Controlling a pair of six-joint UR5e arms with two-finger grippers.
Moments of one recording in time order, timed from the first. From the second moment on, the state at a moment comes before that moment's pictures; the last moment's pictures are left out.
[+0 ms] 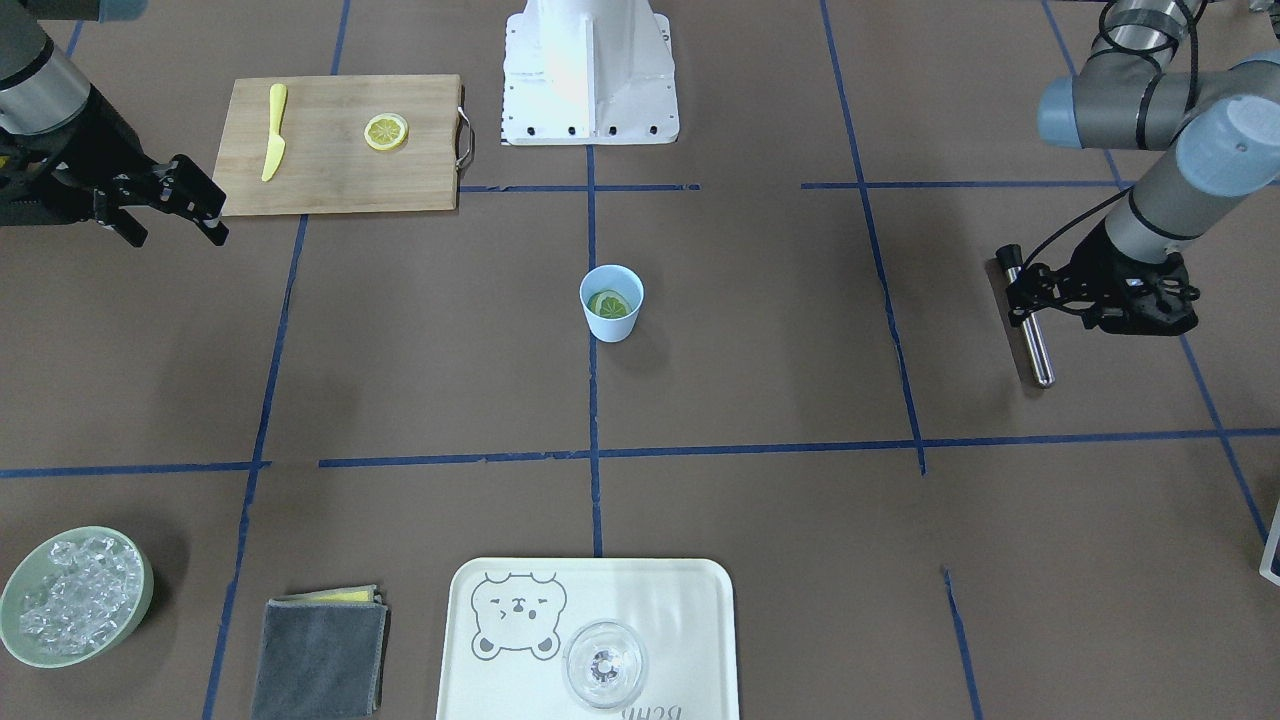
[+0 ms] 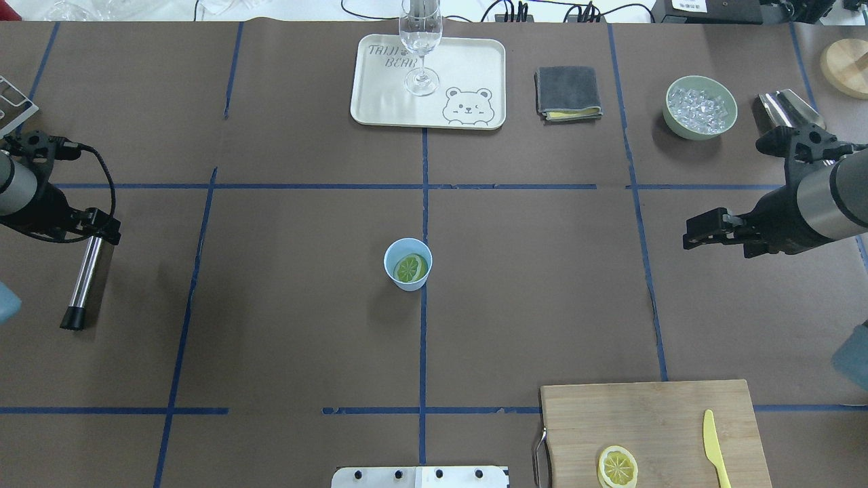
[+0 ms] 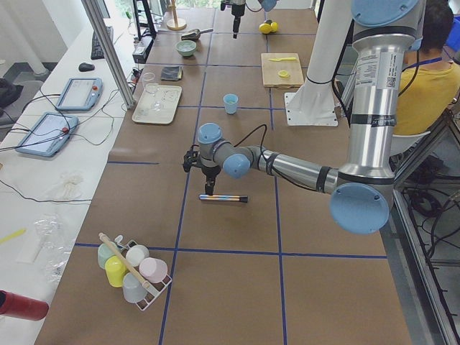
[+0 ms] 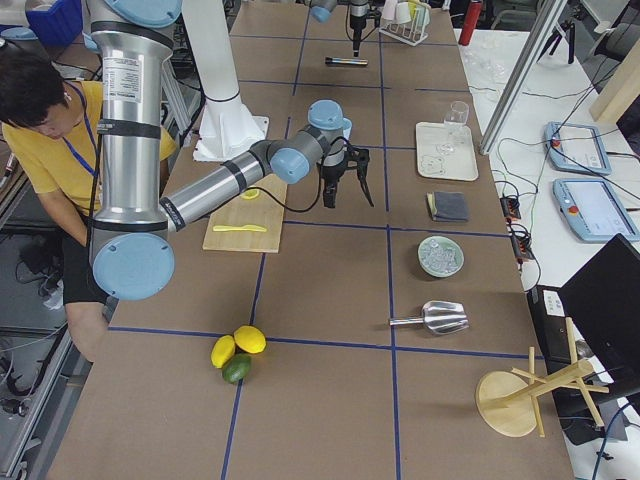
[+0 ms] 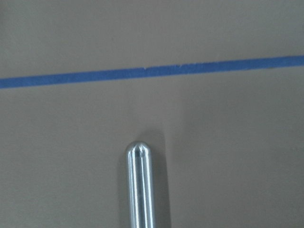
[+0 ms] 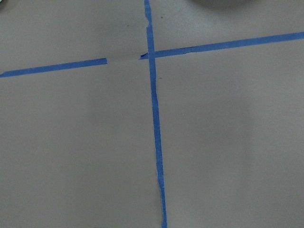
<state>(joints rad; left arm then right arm) -1.02 -1.57 -1.77 -1.95 -2.16 -0.67 0.94 -1.64 2.13 -1.35 2.19 0.99</state>
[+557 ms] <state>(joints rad) -1.34 -1.42 -1.82 -1.95 -2.36 -0.29 1.23 -1.73 2.01 -1.37 2.35 0.58</state>
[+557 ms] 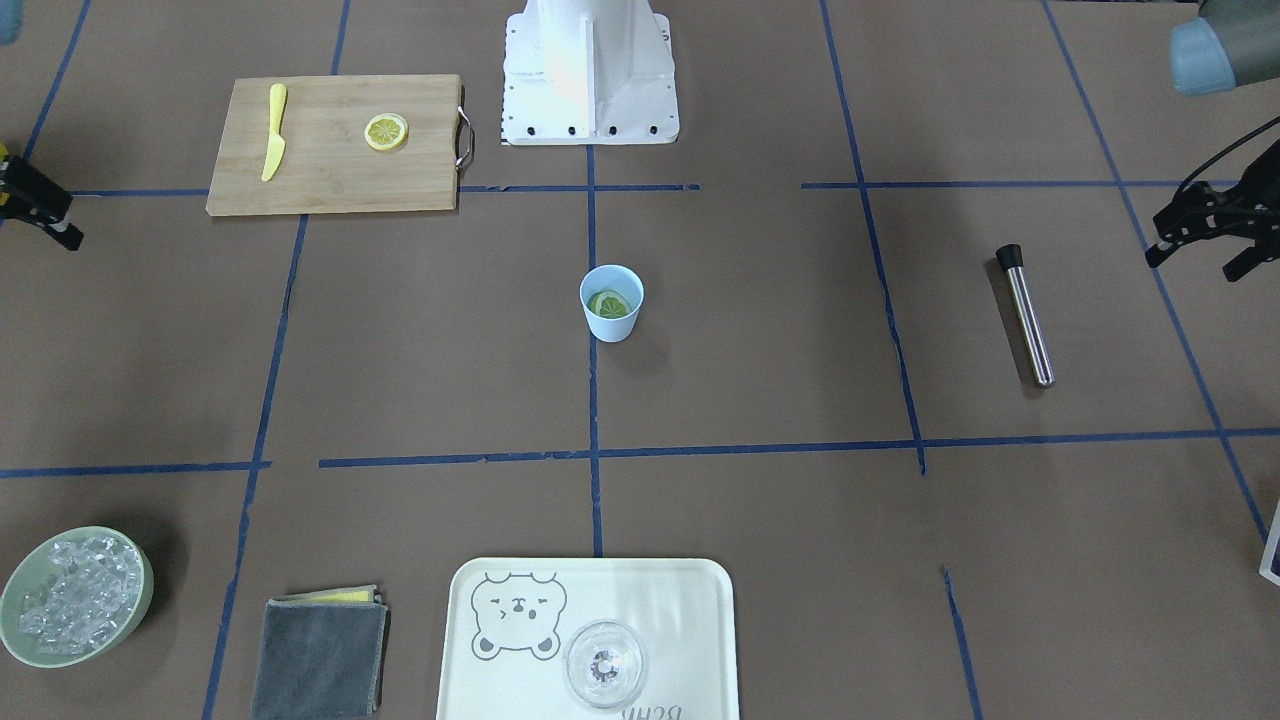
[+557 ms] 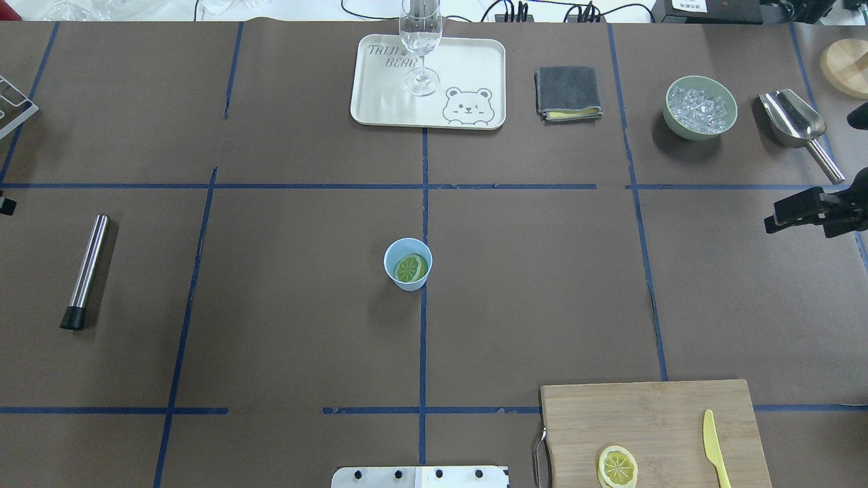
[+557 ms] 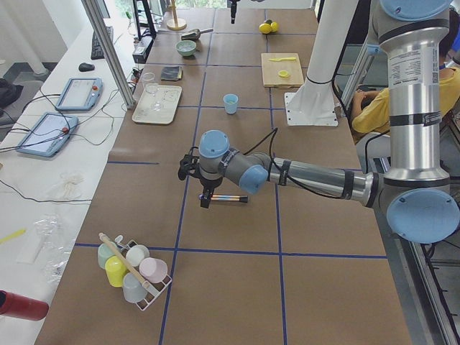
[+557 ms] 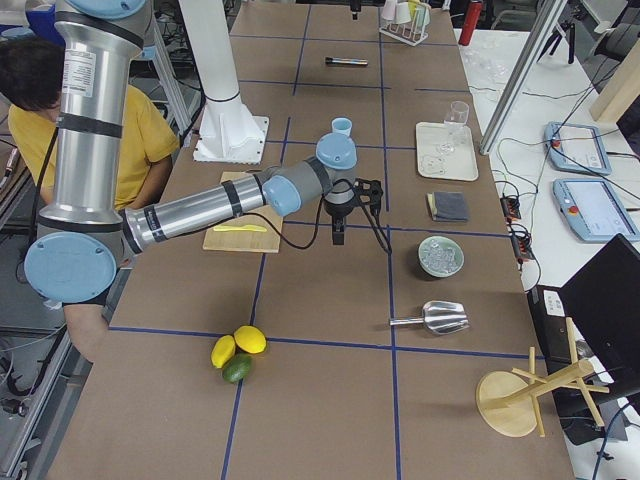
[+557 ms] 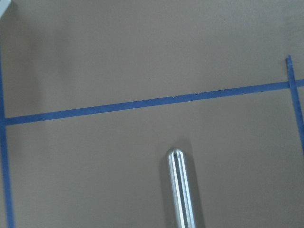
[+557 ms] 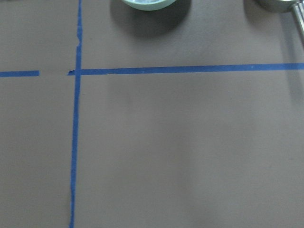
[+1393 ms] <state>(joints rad) -1.59 -1.32 -1.78 -1.79 -2.42 0.03 1.55 -1.74 1.94 -1.79 2.38 -0.09</state>
